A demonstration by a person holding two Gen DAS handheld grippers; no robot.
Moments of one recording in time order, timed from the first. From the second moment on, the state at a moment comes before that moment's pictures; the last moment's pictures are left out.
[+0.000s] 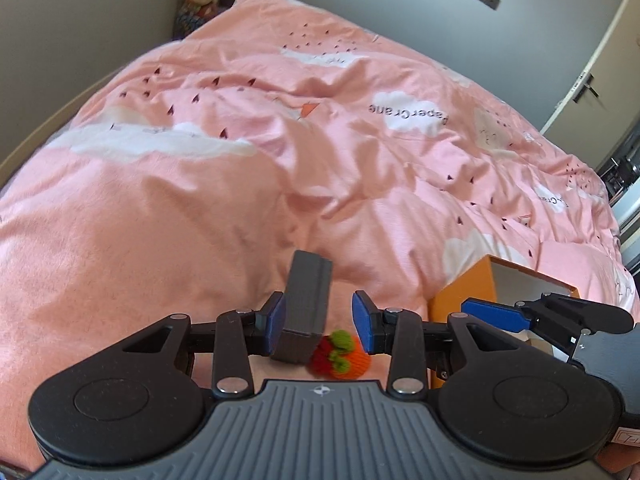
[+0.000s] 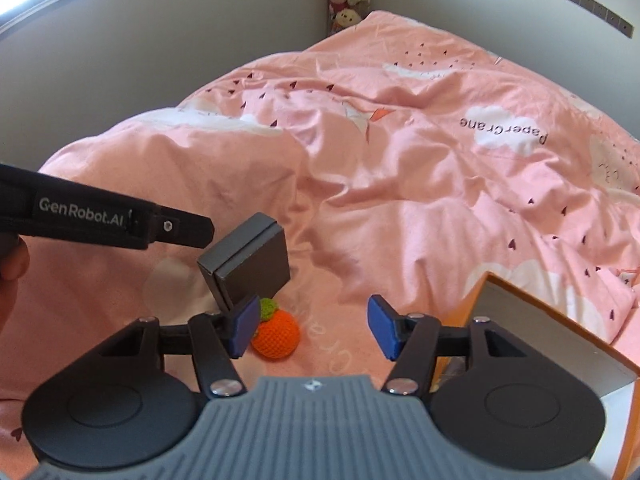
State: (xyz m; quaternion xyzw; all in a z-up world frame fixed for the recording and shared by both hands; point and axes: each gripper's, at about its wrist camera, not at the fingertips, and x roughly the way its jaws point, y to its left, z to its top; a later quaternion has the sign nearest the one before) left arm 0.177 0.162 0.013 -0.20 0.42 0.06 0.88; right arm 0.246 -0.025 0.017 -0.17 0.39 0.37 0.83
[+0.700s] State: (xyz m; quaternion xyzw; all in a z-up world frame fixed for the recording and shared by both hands) left arm 0.213 0.155 -0.039 -0.18 0.48 0.06 0.86; right arm 0.269 0.028 -0.055 -0.23 0.47 0.41 0.75
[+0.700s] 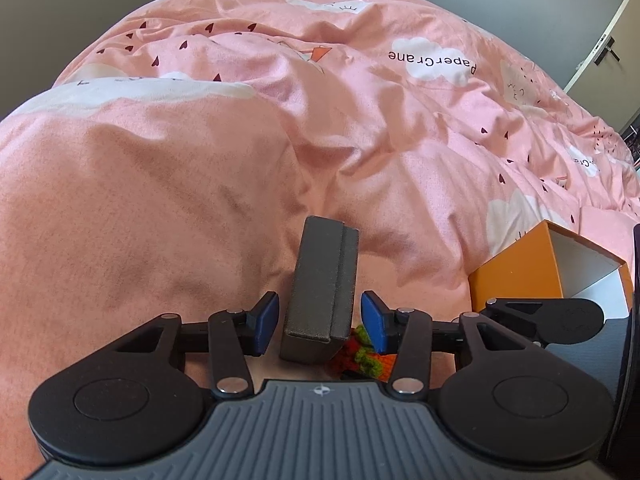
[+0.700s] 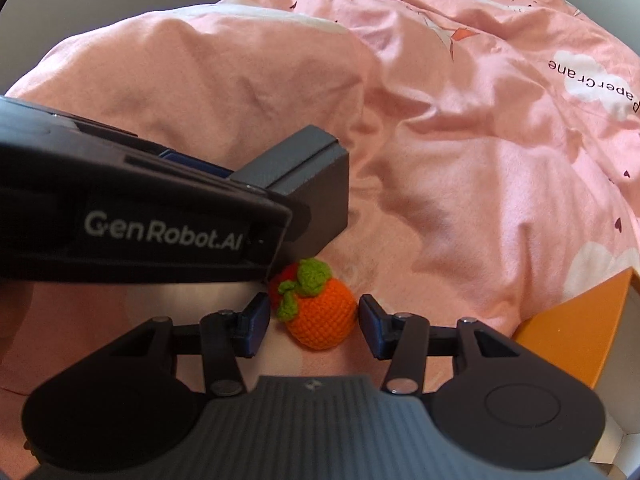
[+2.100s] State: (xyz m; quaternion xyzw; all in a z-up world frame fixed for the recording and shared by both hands) left arm 0.242 -0.048 0.026 -0.01 0.42 -0.18 0.89; right arm 0.249 -0.231 0.045 -0.09 0.41 0.19 0.89
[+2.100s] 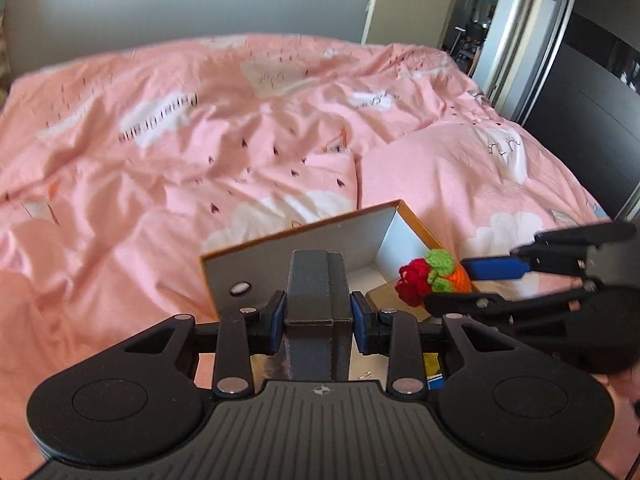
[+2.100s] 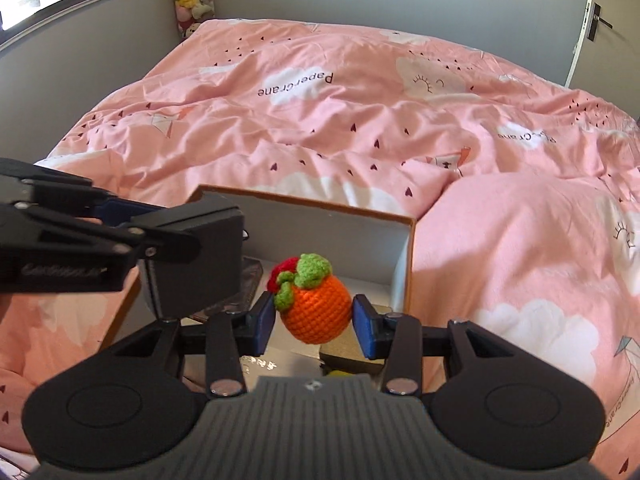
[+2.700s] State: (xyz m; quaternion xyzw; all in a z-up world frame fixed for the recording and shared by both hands) left arm 0.286 -0.047 -0.049 -0.24 0.50 -0.07 0.83; right arm 0.270 -0.237 0.004 -0.15 0.42 0.20 0.87
